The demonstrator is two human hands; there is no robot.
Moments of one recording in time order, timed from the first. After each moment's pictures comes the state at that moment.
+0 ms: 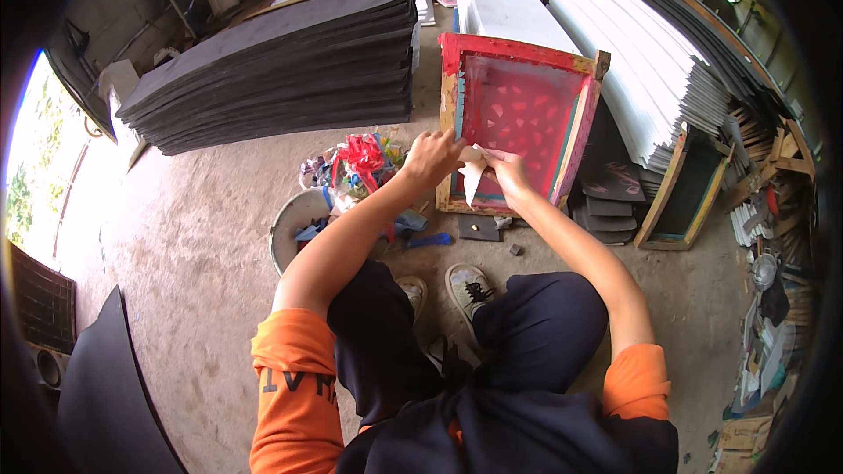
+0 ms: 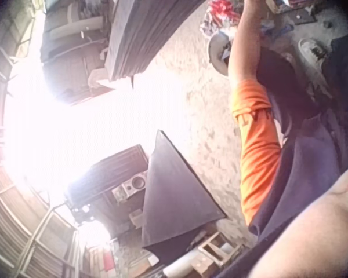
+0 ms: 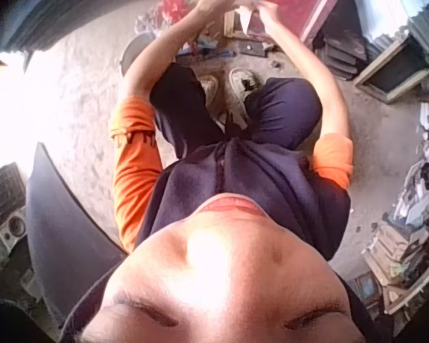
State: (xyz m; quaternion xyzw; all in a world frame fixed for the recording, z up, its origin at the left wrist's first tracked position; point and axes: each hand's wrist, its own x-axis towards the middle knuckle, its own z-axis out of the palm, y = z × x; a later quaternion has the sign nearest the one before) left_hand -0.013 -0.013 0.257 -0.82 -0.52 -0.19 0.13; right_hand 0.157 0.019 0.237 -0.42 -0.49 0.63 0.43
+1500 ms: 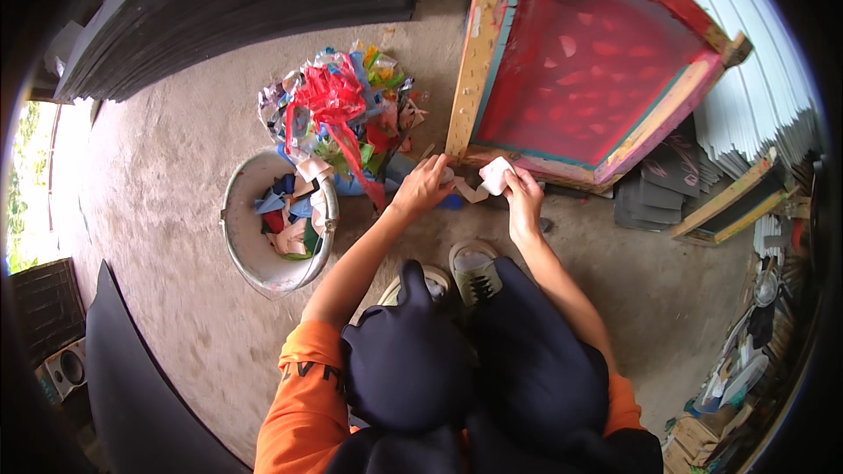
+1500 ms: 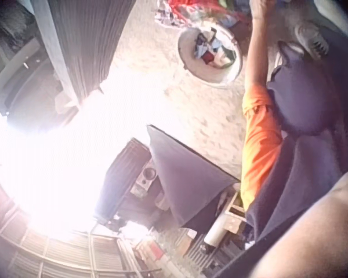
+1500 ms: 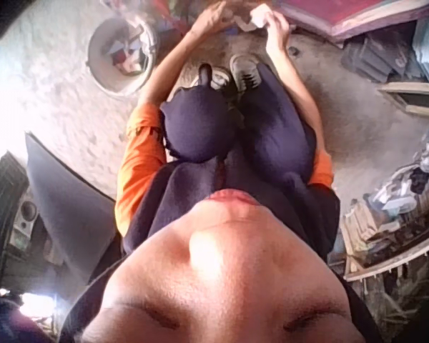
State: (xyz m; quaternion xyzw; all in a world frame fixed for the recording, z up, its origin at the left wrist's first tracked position) left_hand -0.034 0.000 -0.004 -0.72 -0.60 -0.27 -0.22; right_hand 0.166 0.034 0.028 -0.50 -0.32 0.66 0.46
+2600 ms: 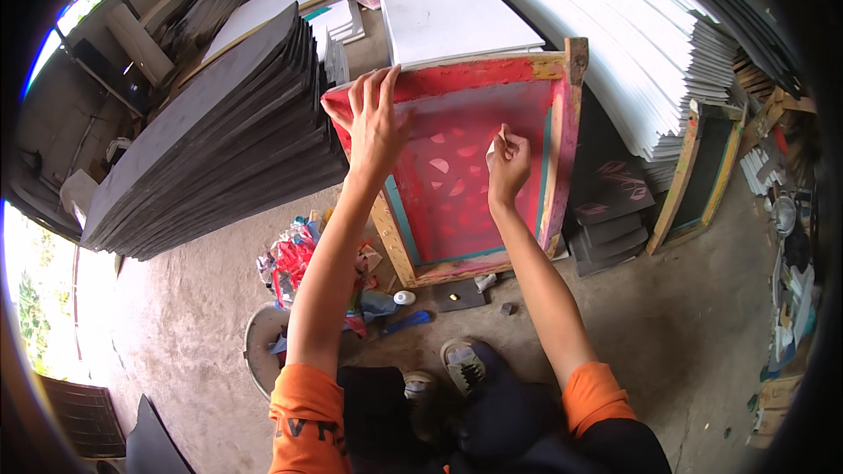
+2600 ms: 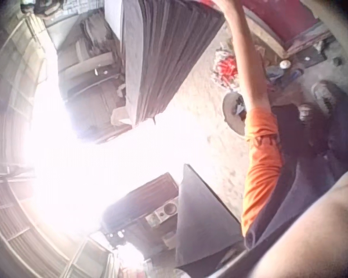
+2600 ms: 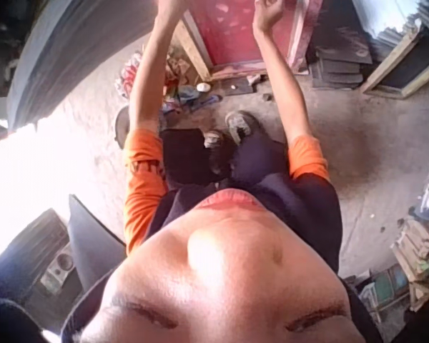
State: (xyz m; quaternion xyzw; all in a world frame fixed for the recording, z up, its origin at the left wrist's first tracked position) left_hand 0.020 0.214 0.280 -0.72 -0.56 -0.36 0.19; right_hand 0.195 0.225 0.173 -0.50 -0.38 0.25 0.73
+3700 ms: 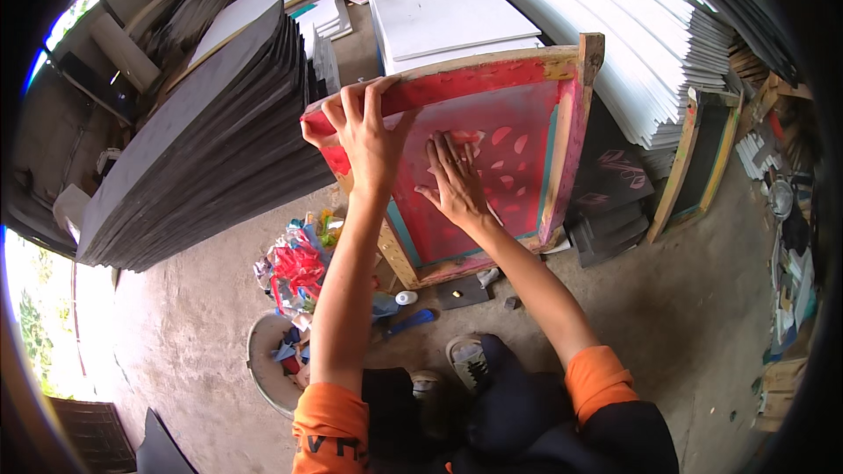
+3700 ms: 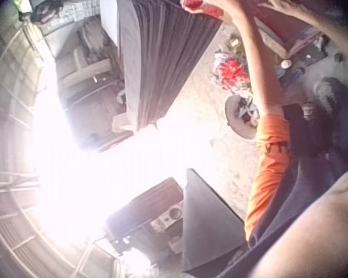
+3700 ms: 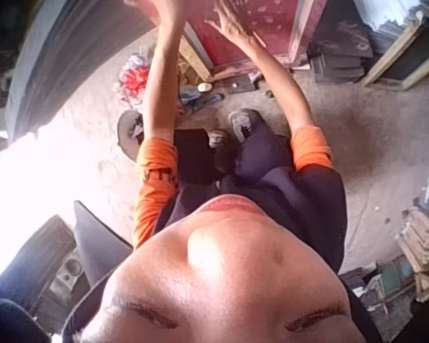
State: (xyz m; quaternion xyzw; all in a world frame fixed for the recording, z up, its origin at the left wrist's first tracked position) left_hand 0.037 0.207 0.285 -0.66 -0.51 -0.51 0.23; right_hand 0.168 0.205 0.147 -0.39 -0.83 -0.07 0.38
